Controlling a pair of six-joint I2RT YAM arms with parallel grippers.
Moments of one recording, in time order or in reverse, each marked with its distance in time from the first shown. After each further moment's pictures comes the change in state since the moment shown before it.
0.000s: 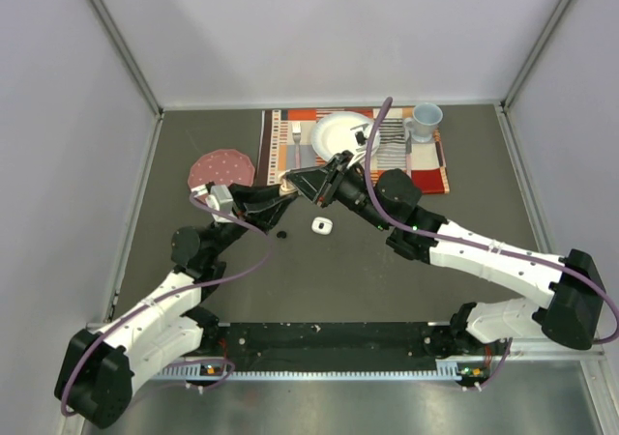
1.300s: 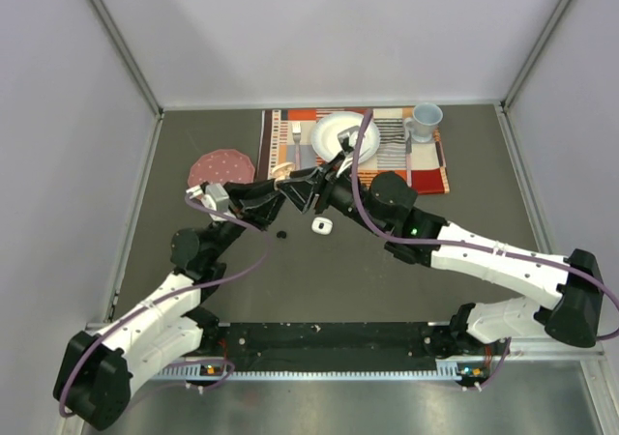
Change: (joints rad) left arm -0.017 -0.010 -0.001 -0.004 -0.111 0.018; right arm 0.067 -0.003 0.061 -0.102 0.070 -0.191
